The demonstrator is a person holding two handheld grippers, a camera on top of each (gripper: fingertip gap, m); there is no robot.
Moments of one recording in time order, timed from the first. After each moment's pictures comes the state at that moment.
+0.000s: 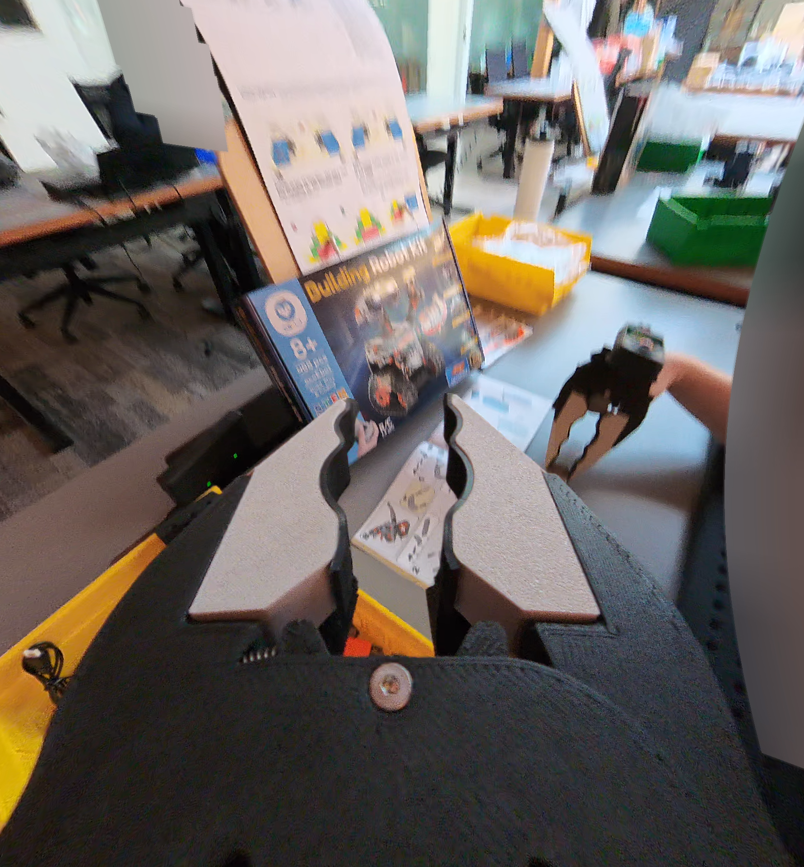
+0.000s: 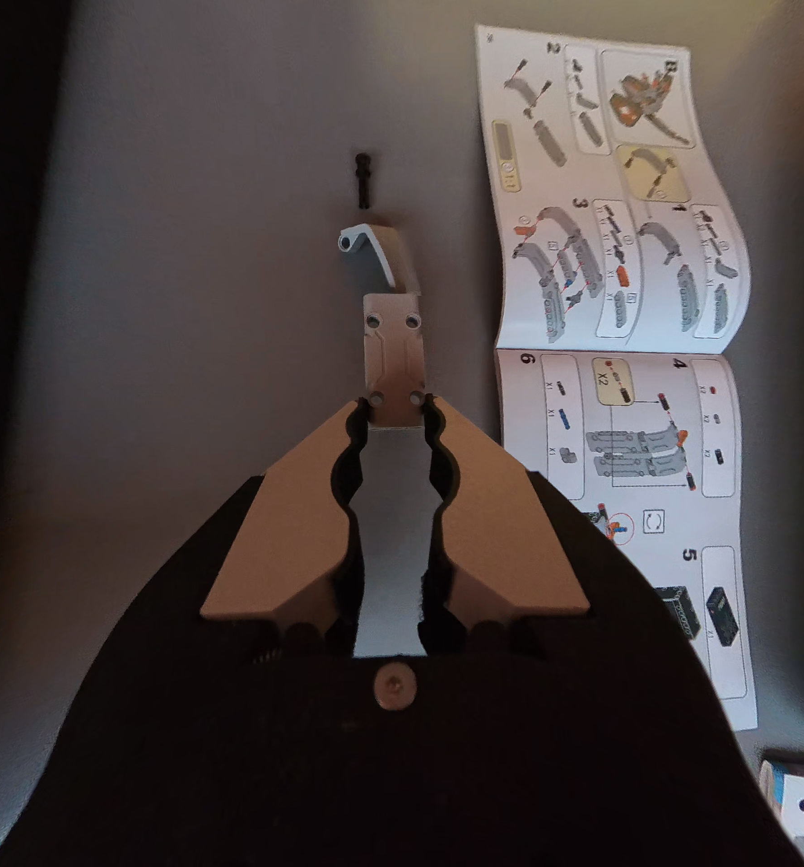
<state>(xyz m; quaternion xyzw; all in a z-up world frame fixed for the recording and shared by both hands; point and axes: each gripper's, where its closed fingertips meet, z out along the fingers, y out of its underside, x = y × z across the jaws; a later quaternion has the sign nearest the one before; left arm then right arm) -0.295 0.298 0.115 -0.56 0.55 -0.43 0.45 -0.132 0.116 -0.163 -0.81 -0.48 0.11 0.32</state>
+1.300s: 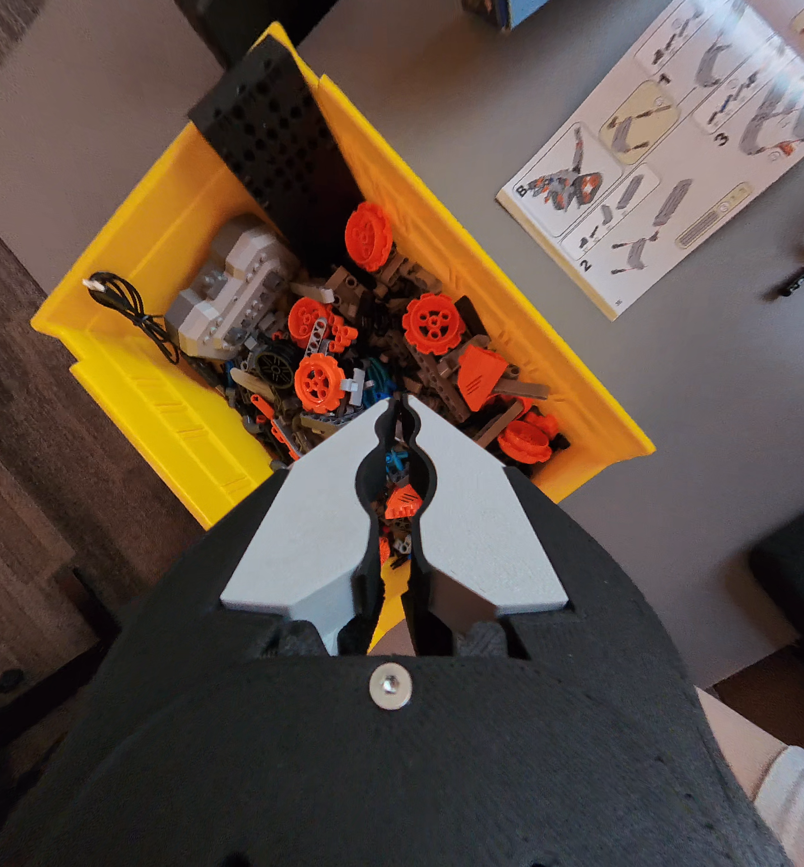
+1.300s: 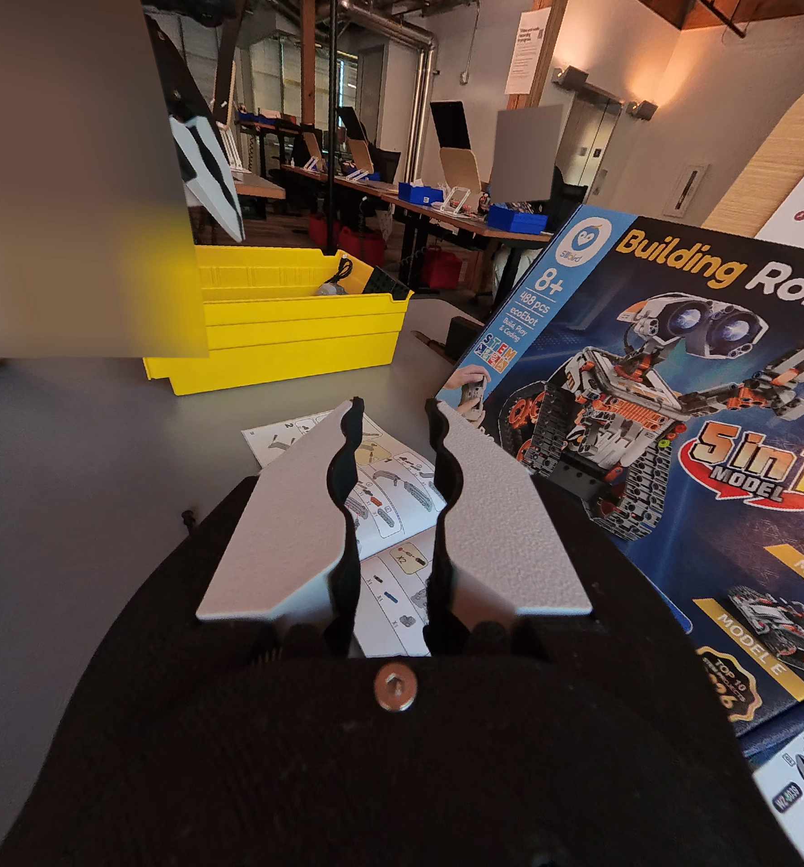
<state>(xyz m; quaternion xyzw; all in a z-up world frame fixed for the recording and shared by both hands) -0.369 0.373 -0.044 -0.77 0.59 -0.09 0.23 -0.104 0.183 -0.028 -0.70 -0.21 0.10 0.68</state>
